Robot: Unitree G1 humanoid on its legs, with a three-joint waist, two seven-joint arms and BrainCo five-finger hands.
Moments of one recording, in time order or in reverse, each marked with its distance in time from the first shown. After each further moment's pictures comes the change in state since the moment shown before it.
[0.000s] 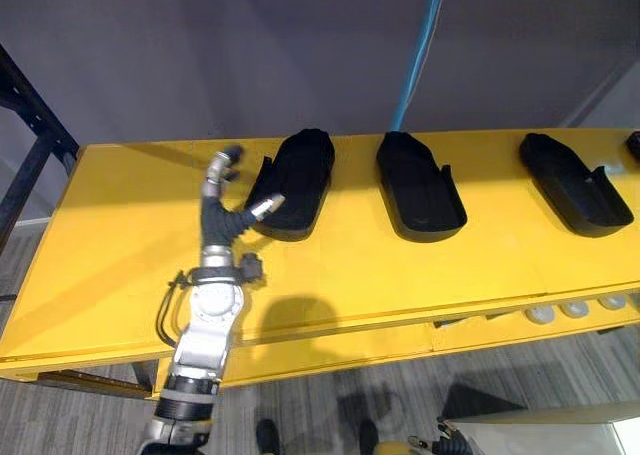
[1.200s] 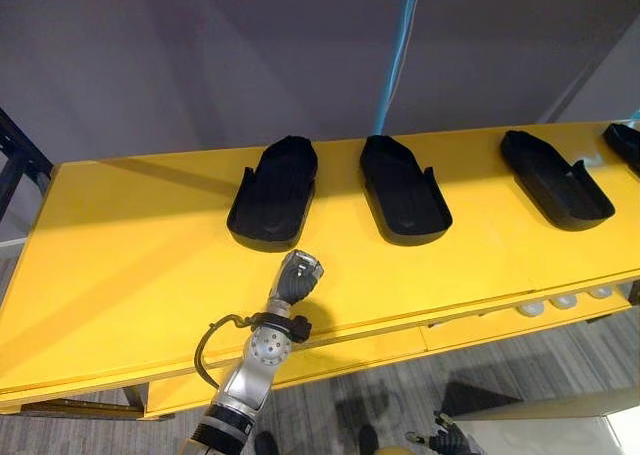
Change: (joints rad) left arm 0.084 -0.104 -0.132 0.224 0.190 0.066 -0.066; right arm -0.031 0.003 0.009 0.016 -0.021 0.000 -0.023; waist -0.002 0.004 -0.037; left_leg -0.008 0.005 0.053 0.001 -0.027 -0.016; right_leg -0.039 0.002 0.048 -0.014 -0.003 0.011
